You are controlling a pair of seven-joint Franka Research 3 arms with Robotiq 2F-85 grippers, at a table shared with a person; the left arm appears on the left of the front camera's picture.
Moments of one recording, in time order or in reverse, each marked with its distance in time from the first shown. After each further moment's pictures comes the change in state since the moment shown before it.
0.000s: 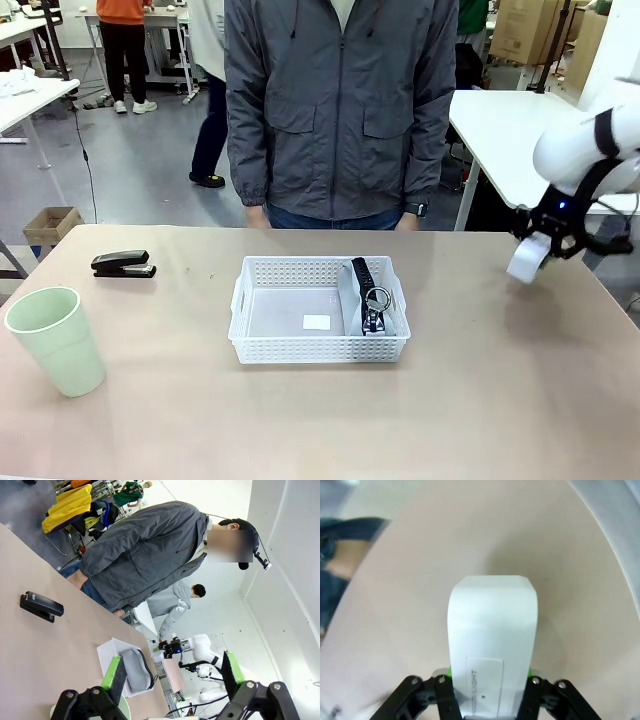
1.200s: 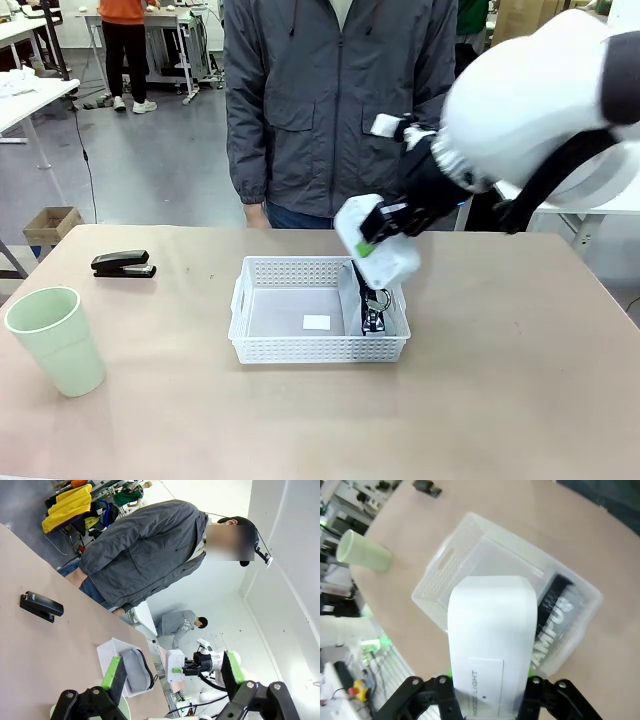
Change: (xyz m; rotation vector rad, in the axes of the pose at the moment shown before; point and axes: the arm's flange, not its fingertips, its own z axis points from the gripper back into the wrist) left arm 0.000 0.000 0.000 0.000 0.000 0.000; right arm -0.311 0.117 0.080 0.461 -0.058 1.231
